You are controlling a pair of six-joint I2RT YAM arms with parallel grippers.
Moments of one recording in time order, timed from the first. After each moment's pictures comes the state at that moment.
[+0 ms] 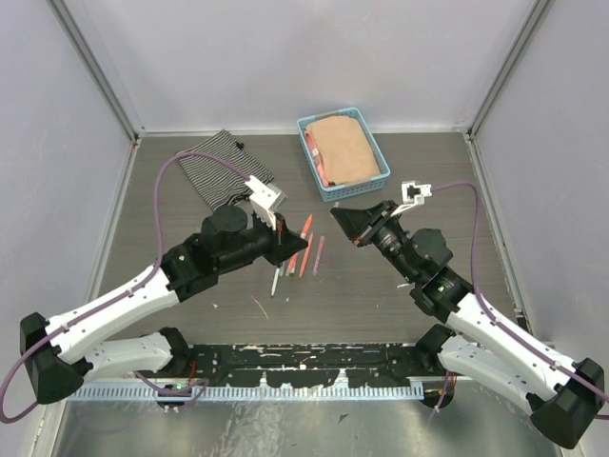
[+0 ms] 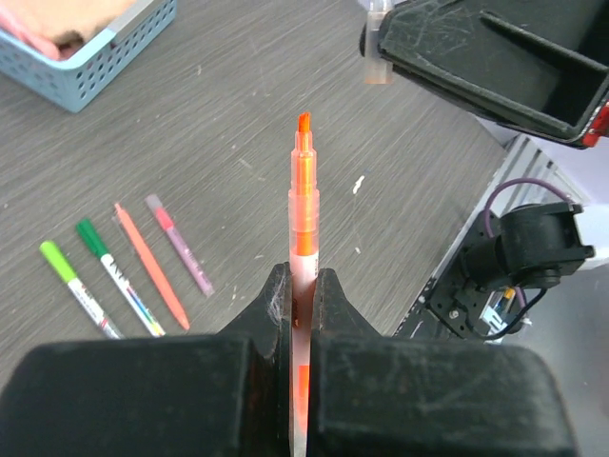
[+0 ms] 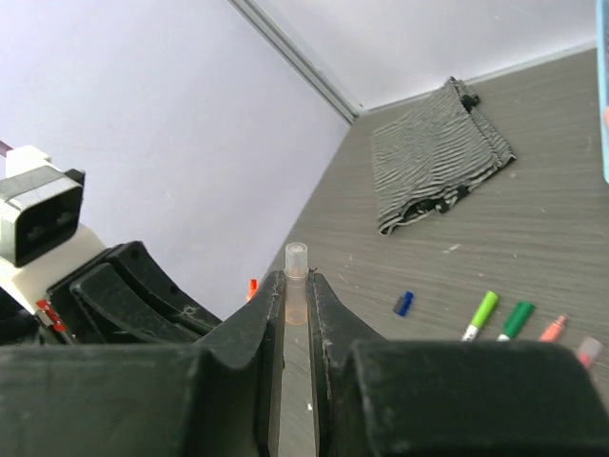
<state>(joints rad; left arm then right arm) -0.94 1.05 0.93 -0.19 0.04 -0.38 0.70 0.76 0.60 0.28 0.06 0.75</state>
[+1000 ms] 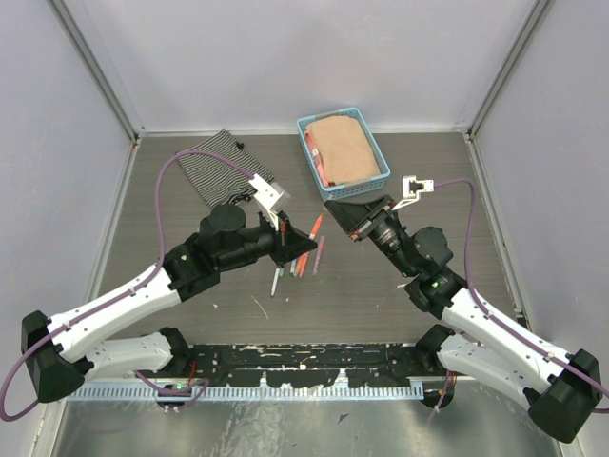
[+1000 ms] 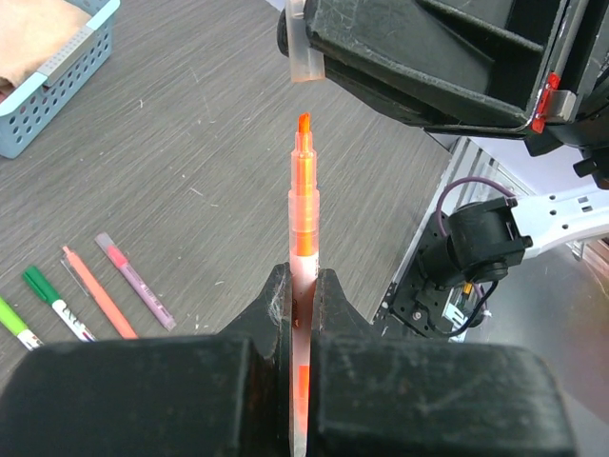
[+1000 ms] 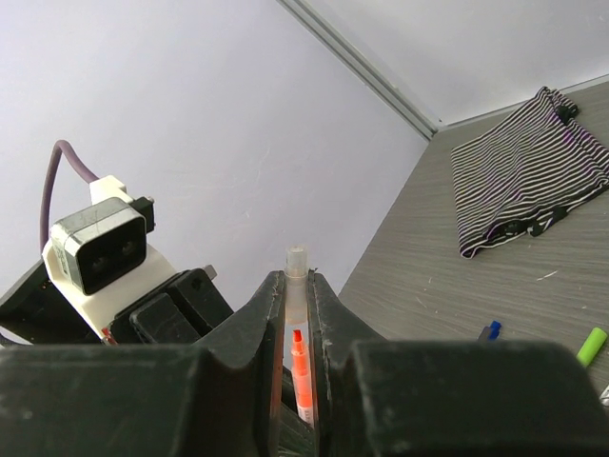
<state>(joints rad) -0.95 1.06 0.93 -0.07 0.16 -0.38 0.70 0.81 0.60 0.48 -0.01 0.90</state>
